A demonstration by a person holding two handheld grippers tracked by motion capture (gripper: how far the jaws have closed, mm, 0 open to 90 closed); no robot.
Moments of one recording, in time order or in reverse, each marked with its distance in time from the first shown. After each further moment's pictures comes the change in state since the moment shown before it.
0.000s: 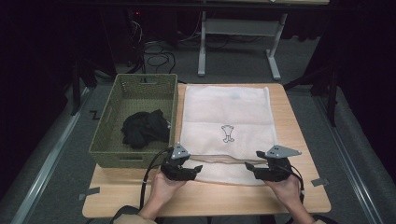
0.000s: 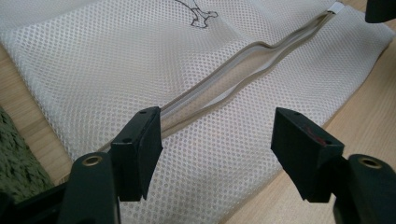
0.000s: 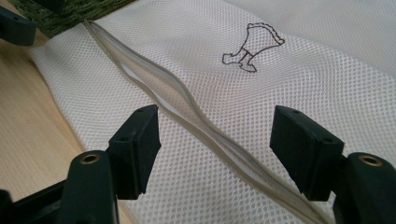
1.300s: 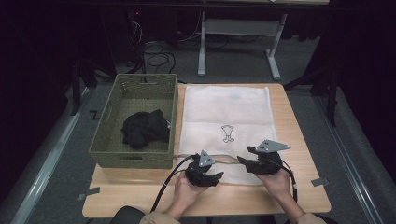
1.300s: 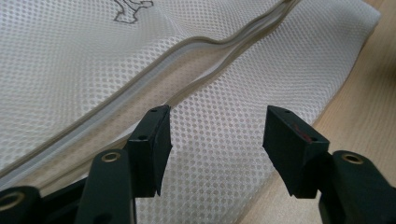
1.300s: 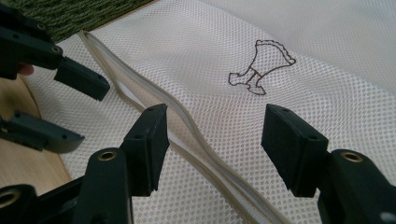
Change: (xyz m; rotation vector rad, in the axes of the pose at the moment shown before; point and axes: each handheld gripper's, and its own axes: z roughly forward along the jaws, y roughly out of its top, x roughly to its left) left arm -0.047 0.001 0.064 0.017 -0.058 0.074; right arm 0.005 0.015 0.023 -0.014 -0.001 -0.020
